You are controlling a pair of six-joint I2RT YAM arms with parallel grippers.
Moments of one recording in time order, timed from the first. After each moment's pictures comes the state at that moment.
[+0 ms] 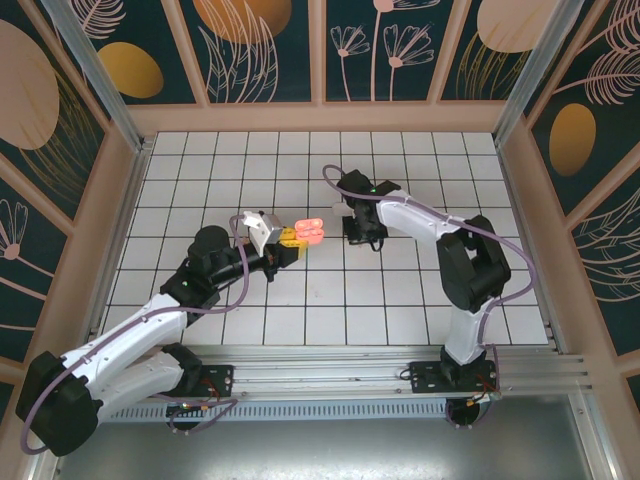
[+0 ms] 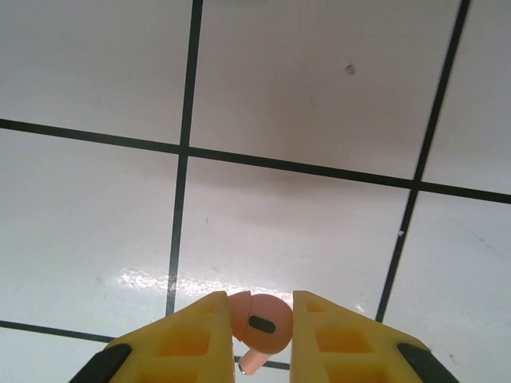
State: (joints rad) left arm -0.64 0.96 0.56 0.27 0.46 -0.08; right arm 0.61 1.85 1.38 -0.85 0.08 0.41
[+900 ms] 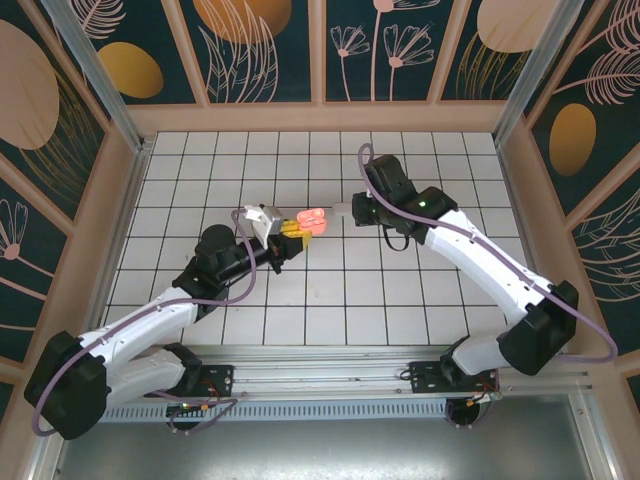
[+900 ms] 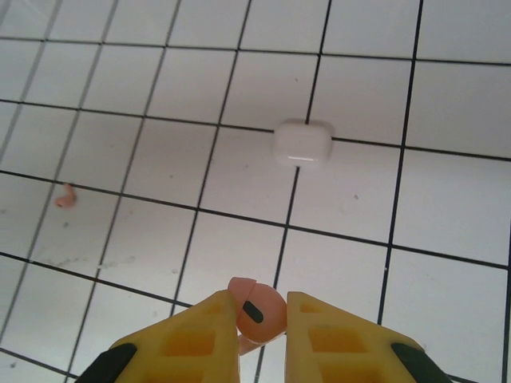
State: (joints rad) left arm -0.64 1.07 0.54 0.48 0.41 -0.19; right arm 0.68 1.39 1.35 -0.77 0.13 0.44
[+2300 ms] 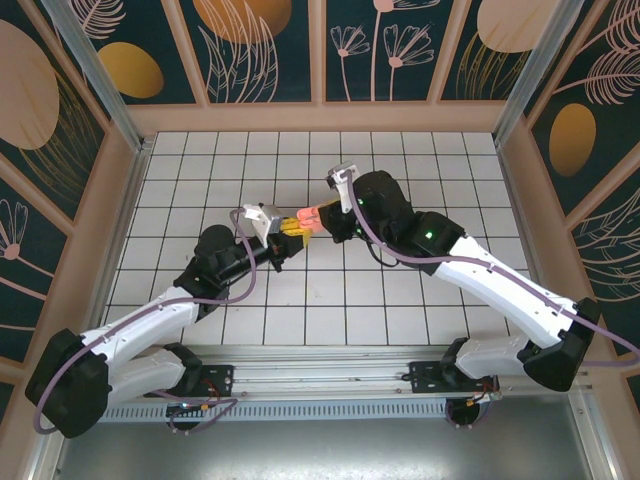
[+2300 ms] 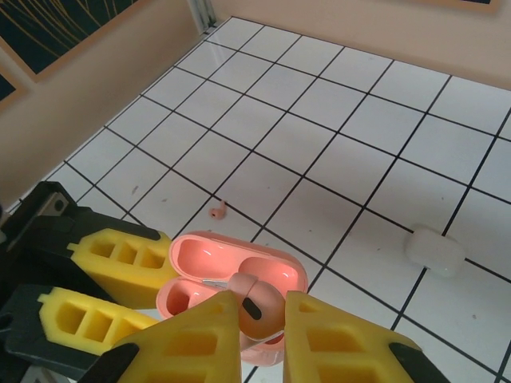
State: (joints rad) left arm -0.64 1.08 0.53 0.52 0.41 -0.20; right arm 0.92 1.27 1.33 -0.58 0.11 0.24
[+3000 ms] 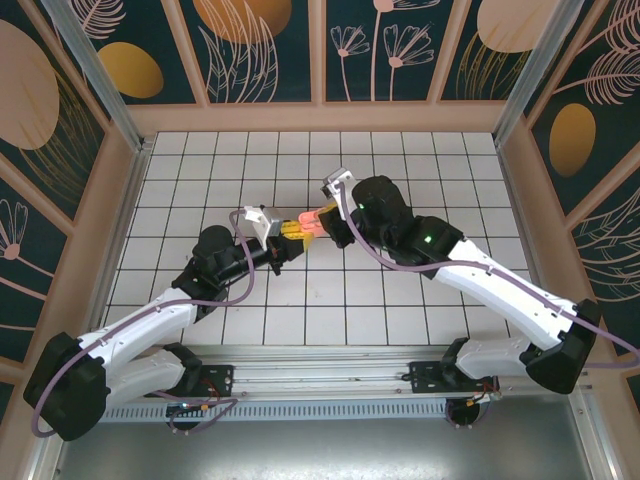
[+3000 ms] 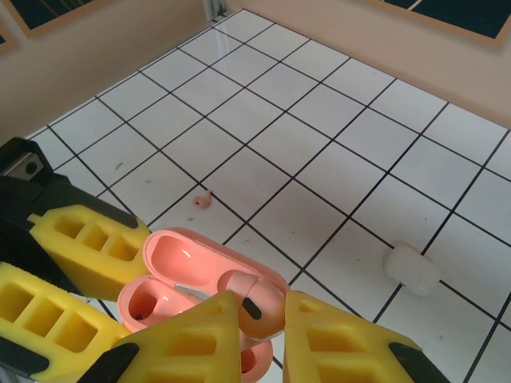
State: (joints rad) left arm -0.64 1.06 0.54 0.51 0.47 -0.20; right arm 0.92 1.24 1.27 -0.53 0.09 0.09
